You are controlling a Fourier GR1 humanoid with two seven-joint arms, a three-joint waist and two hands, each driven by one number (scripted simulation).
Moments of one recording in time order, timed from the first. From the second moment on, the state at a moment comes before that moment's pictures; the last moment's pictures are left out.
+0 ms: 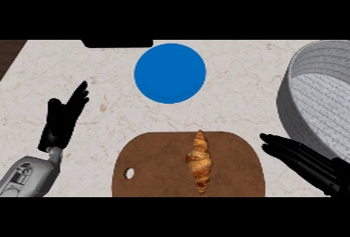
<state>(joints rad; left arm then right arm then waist) -0.24 0.46 -0.25 -1.34 0.22 0.25 0.18 0.06 -0.67 0.18 -2.30 0.05 0.39 0.26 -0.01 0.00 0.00</state>
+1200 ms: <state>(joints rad) -0.22 0.35 -0.11 -1.38 0.06 0.13 0.23 0.09 -0.31 0.30 -2.02 0.49 0.31 0.08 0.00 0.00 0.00</state>
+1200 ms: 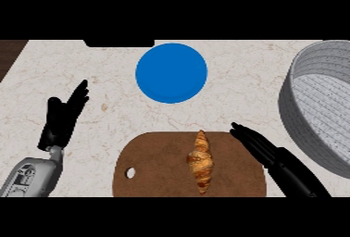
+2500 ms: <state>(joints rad) -0.20 0.24 0.01 -1.40 -0.08 0.04 0.24 -0.04 -0.07 0.39 -1.72 0.72 0.26 0.05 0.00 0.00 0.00</state>
